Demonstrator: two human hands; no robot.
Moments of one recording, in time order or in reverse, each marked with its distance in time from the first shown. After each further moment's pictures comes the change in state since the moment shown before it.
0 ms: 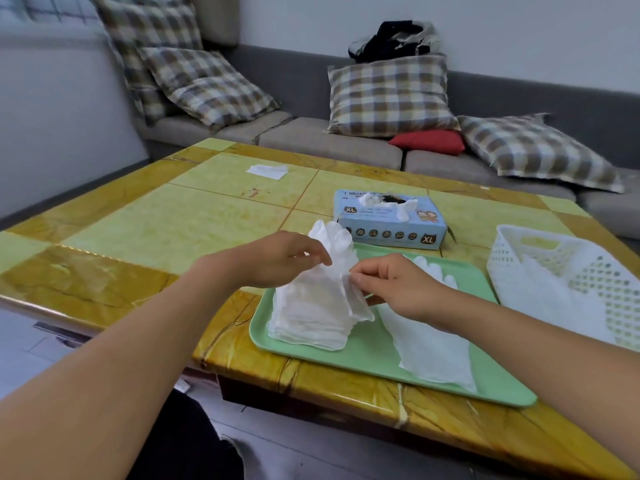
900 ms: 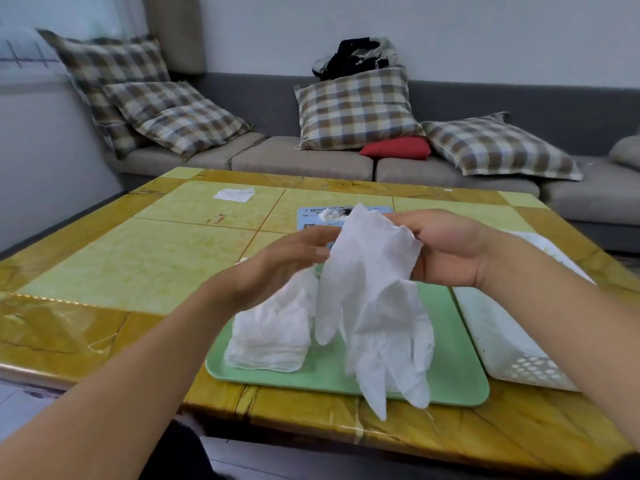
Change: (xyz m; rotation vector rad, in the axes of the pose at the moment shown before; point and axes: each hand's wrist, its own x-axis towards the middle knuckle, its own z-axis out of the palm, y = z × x) left_hand 0.016 0.084 0.009 -0.733 -0.083 0.111; right_hand -0.039 -0.038 -0.106 0.709 -0.128 0.223
